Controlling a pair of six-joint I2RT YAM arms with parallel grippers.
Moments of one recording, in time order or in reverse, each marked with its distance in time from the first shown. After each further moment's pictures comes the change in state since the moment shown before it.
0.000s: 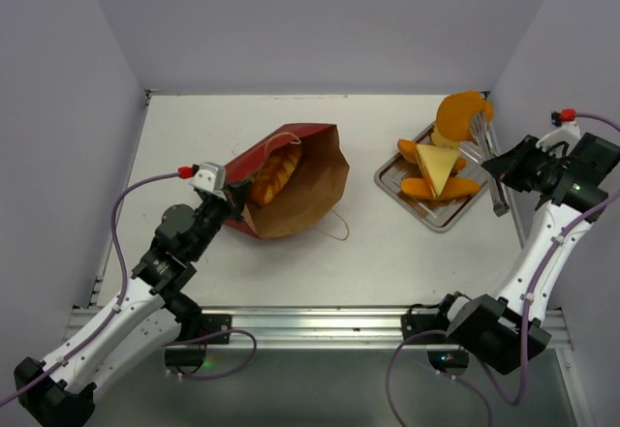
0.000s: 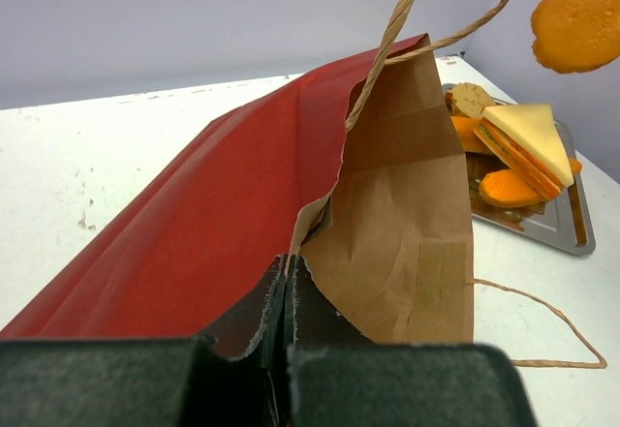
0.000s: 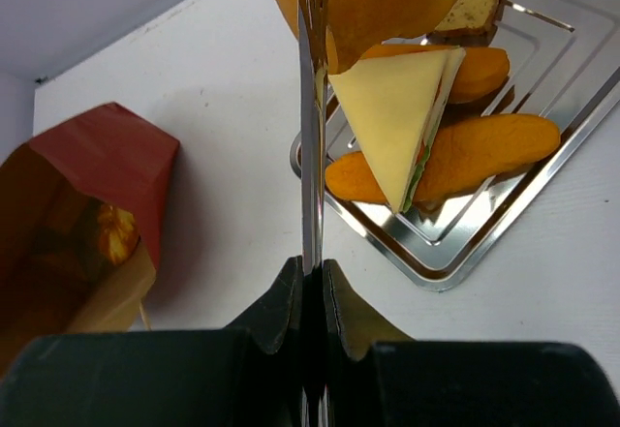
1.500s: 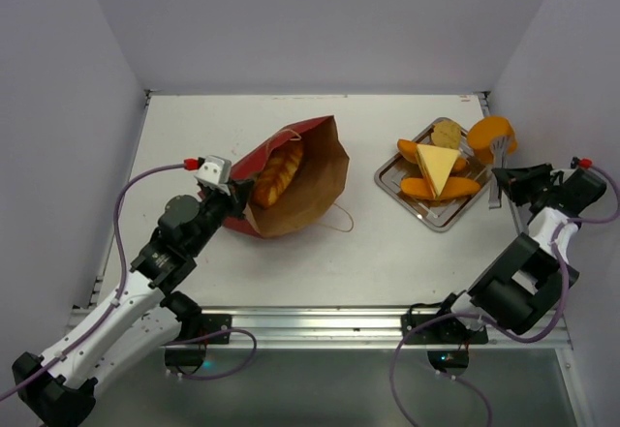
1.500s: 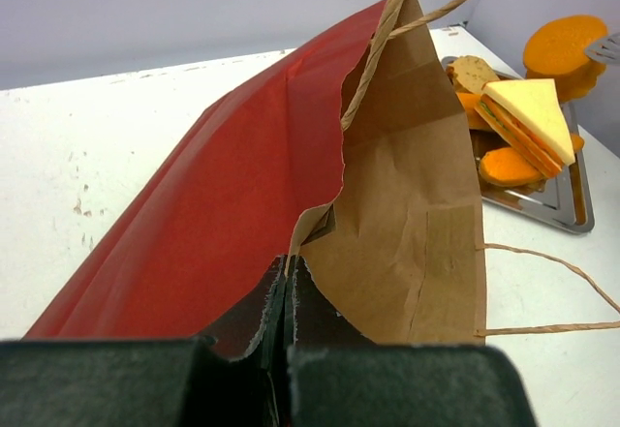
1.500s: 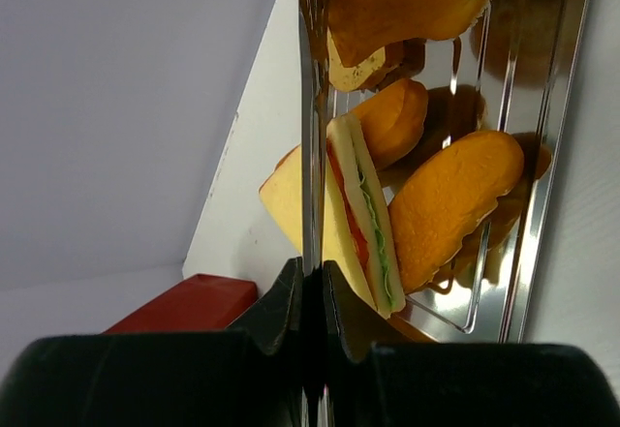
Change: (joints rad) left arm 0.000 0.053 0.074 -0.097 0.026 -0.002; right arm -0.177 0.238 -0.435 0.793 -0.068 0.652
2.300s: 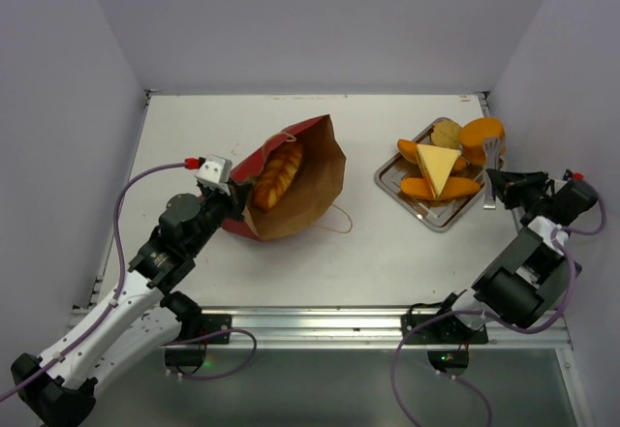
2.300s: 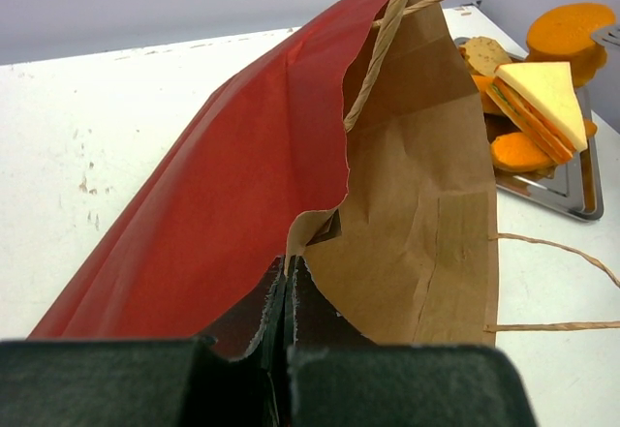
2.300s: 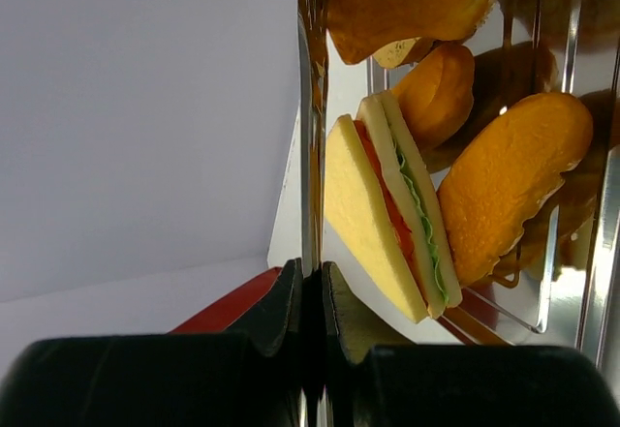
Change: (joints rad) left arm 0.000 0.002 0.031 -0.078 -0.015 -0.013; right arm -0.013 0.054 -0.137 0.294 -0.122 0.294
